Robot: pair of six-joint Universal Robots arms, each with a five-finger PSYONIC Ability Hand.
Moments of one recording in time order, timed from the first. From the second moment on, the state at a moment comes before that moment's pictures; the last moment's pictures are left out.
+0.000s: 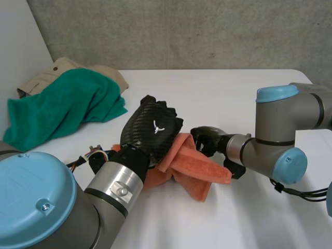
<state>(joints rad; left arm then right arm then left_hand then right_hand) 3.89 -1.78 -1.72 3.52 -1.66 3.91 2.00 -0.75 1.08 0.27 1.17 3.23 1.11 1.19 1.18 1.20 0.96 1.00 1.01 0.99 0.99 0.83</state>
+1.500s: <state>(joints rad) 4.22 -1.43 -1.75 3.57 -1.47 3.73 2.00 -1.29 1.54 -0.09 1.44 3.12 1.11 1.20 1.19 1.20 0.98 1.10 1.18 1.18 1.19 1.00</state>
